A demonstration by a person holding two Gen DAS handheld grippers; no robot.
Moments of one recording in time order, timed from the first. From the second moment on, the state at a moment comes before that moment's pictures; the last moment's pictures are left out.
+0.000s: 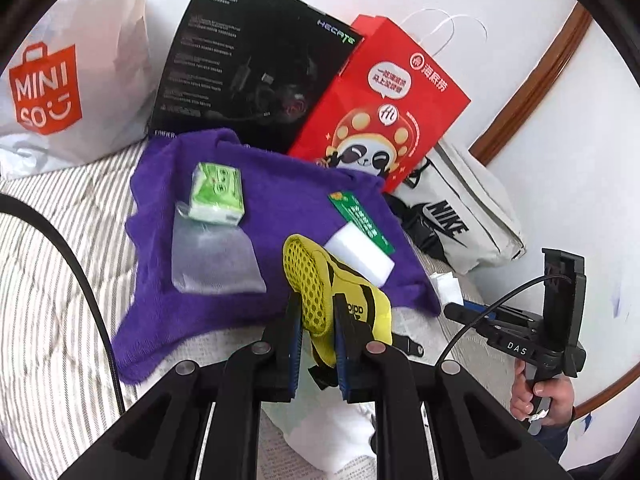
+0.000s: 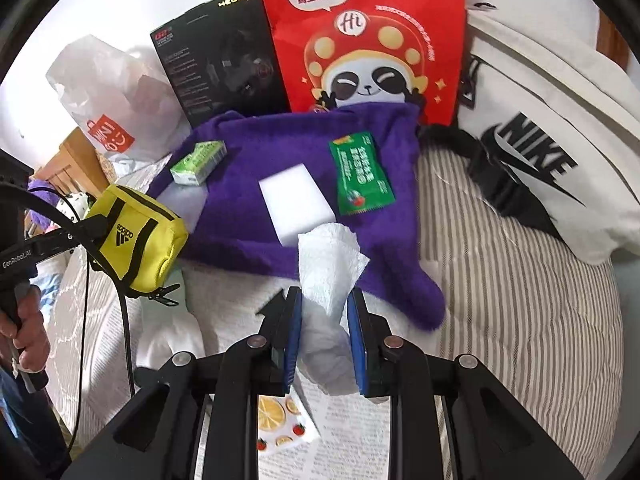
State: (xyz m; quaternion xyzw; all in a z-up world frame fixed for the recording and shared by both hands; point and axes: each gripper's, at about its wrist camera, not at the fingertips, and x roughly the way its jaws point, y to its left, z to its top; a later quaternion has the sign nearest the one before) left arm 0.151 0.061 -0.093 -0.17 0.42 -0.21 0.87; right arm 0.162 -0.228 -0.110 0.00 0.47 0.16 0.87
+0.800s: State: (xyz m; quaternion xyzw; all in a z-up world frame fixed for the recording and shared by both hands) left arm 0.227 0.081 -0.097 -0.19 0.41 -0.18 0.87; right arm 0.267 -0.213 -0.112 -0.02 0.49 0.14 0.86
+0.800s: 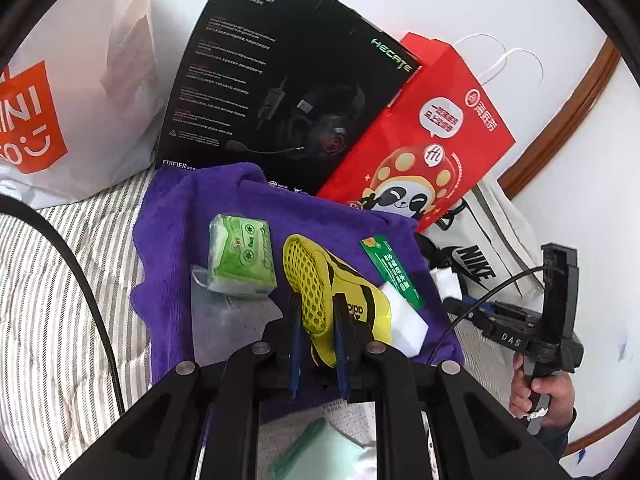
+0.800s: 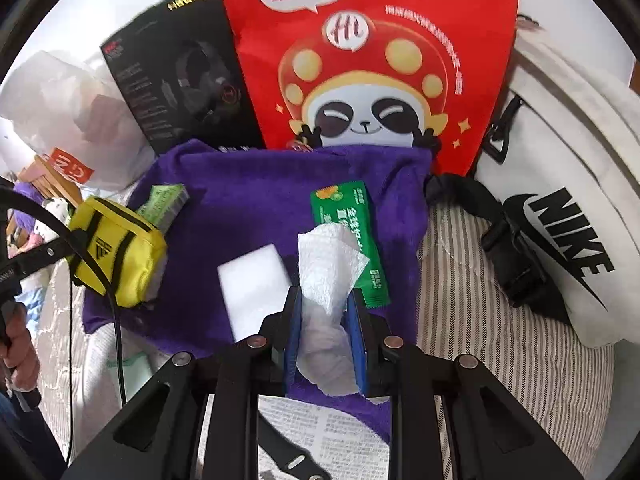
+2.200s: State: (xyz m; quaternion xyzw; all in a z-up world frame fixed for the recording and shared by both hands) left arm 0.255 0.052 -0.153 -0.14 0.49 -0.14 0.85; right arm 0.258 -0.216 -0.139 -0.04 0.51 0.13 0.85
